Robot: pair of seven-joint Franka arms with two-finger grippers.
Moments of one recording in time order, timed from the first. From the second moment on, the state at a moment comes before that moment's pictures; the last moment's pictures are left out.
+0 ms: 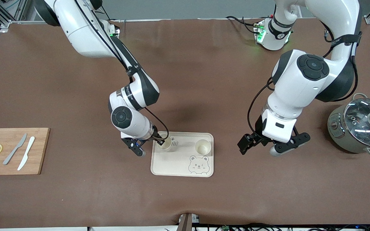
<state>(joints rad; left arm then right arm) -0.29 0.43 -0.14 -1.40 0.06 2.19 -0.84 0.48 0.77 0.03 -1.41 0.20 2.21 1.13</state>
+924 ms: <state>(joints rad) -0.11 0.26 -0.12 -1.40 0.06 1.94 -0.68 0.47 0.70 0.01 -1.32 0.20 2.09 1.12</state>
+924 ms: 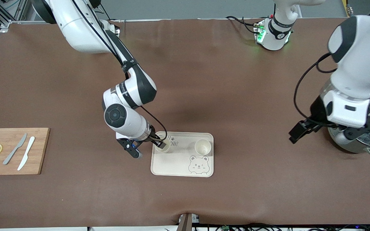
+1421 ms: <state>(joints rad) 0.03 0.12 -0.12 -1.40 0.06 1.78 -0.39 0.42 0.52 -0.02 -1.33 0.20 1.85 1.13</state>
